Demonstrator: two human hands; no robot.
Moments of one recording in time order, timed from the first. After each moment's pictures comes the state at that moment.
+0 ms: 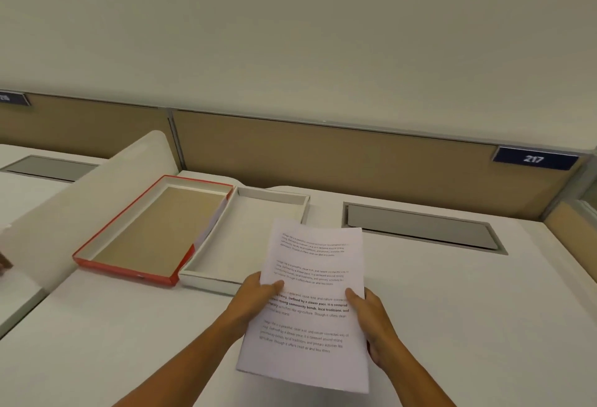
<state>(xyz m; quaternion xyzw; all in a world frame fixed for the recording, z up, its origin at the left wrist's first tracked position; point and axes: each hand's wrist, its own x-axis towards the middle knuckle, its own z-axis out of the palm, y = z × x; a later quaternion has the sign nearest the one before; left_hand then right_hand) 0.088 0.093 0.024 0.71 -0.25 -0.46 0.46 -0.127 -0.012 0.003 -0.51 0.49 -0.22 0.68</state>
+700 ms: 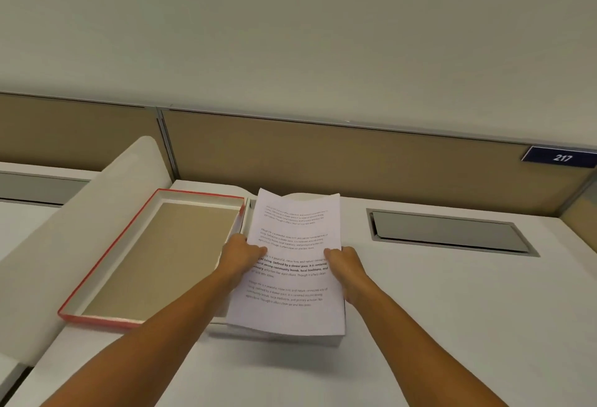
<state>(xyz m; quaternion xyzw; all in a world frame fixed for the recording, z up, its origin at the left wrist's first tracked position) 0.297 0.015 0.049 0.80 -0.26 -0.36 0.40 0.102 -0.065 0.047 -0.52 0.57 -0.19 0.61</state>
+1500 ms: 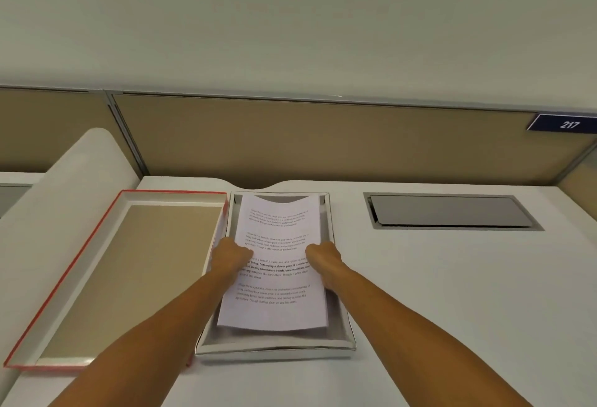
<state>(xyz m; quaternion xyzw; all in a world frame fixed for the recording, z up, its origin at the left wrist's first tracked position) 0.343 -0.053 -0.022 0.84 -0.23 -0.35 0.34 0.171 -0.124 -0.019 -0.49 0.66 -0.12 0.55</state>
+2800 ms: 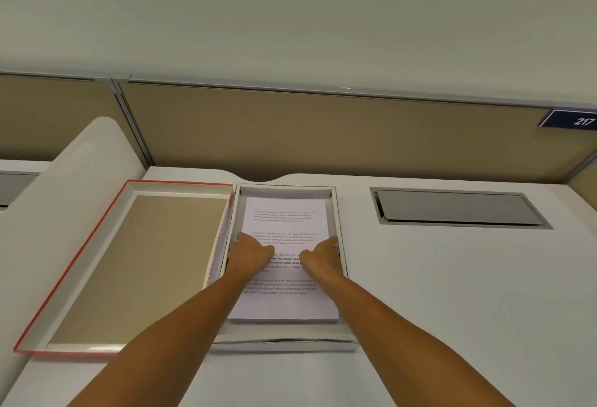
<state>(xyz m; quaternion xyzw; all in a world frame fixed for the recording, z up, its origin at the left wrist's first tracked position) 0.326 -0.058 -0.035 0.86 -0.28 -0.34 0.26 0.184 -0.109 -0.042 -0.57 0.67 -0.10 0.47</state>
